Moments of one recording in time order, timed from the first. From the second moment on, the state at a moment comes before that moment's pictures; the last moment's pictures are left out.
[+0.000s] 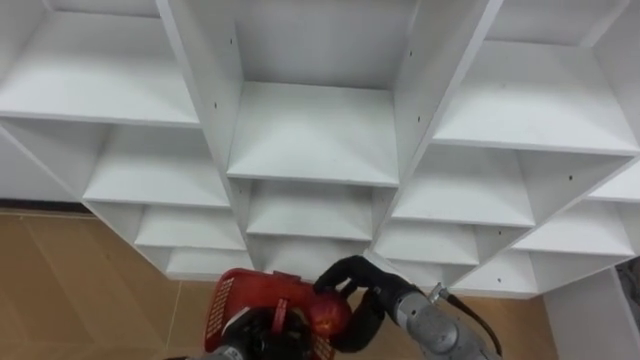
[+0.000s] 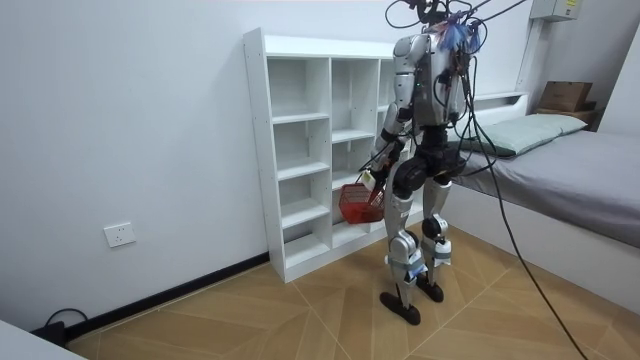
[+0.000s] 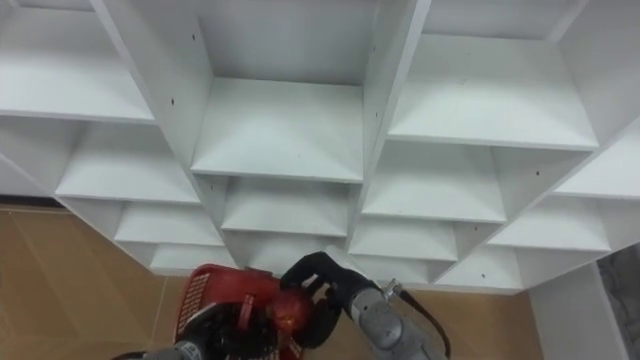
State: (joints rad) left arm -0.09 0.12 -0.32 0.94 -0.27 0.02 -0.14; right arm -0.11 -0.15 0.45 0.54 -0.36 0.04 0.16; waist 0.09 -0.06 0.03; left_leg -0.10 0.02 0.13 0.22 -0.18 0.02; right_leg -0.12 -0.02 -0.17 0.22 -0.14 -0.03
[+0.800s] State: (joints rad) left arm -0.13 0.11 -0.32 0.94 -0.26 0.03 -0.15; right arm -0.14 -0.15 0.46 0.54 -0.35 0.04 0.17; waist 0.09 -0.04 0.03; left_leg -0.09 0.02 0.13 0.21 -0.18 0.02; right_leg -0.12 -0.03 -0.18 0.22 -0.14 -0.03
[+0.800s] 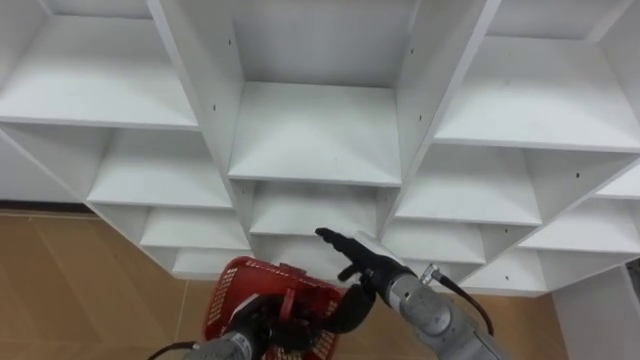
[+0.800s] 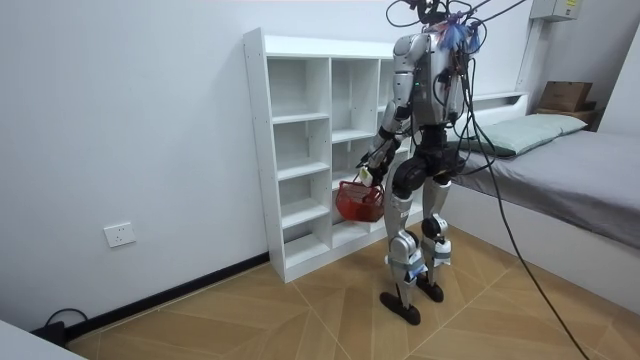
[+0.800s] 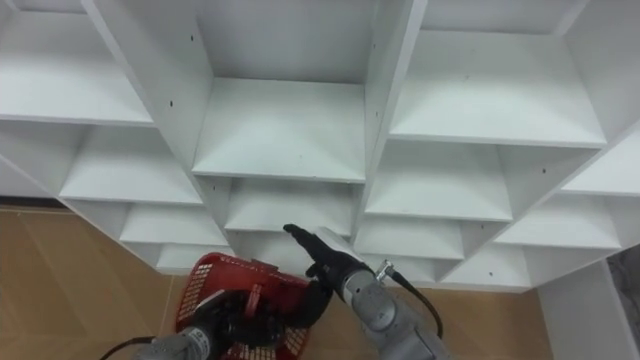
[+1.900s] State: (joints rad) left arm -0.11 0.12 -0.31 0.98 -0.26 0.03 -0.15; right arm -0.11 -0.16 0.48 0.56 -0.35 0.04 0.19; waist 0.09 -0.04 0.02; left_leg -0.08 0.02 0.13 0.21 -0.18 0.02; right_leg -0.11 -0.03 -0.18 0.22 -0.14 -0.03
